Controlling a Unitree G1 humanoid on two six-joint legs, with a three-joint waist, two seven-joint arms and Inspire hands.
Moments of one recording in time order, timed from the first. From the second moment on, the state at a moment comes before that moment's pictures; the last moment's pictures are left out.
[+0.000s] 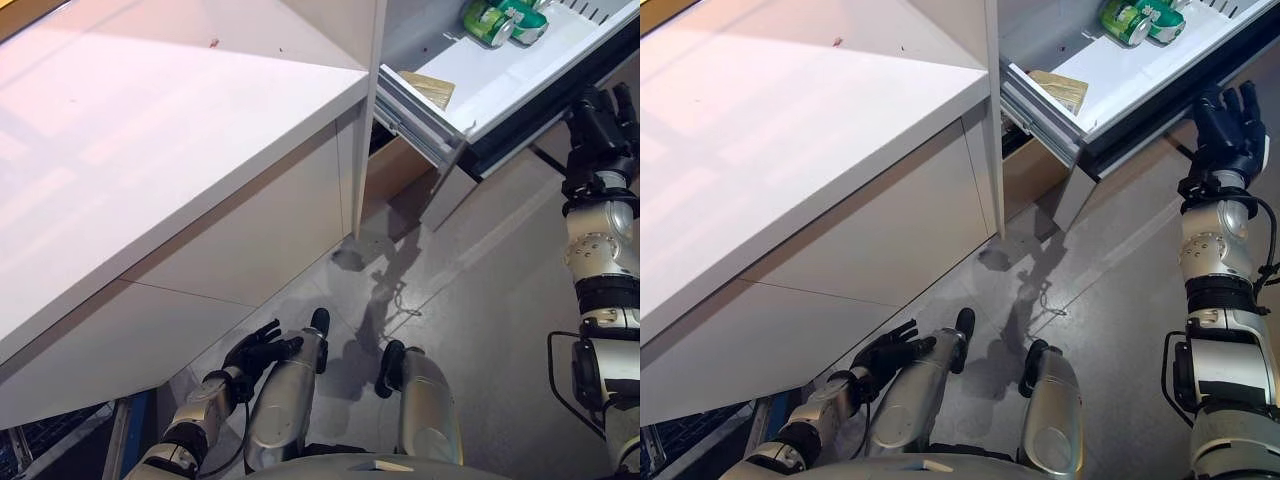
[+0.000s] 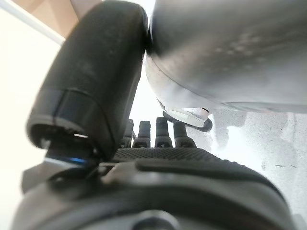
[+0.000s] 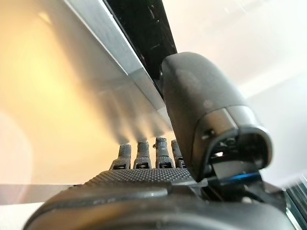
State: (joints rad) left arm -0.13 0.25 -0.20 0.94 -0.55 0.02 -0.18; right arm -0.76 -0.72 -0.05 0.75 1.00 -0.14 -0.12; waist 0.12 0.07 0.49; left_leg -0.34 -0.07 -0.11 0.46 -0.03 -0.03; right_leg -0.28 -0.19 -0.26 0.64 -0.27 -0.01
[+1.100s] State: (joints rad) left arm 0.05 0.34 -0.12 0.98 -0.39 0.08 -0.16; right arm -0.05 -0.31 0.00 0.57 0.77 -0.11 -0.09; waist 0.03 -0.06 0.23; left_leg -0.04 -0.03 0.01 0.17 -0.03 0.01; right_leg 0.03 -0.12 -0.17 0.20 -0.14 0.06
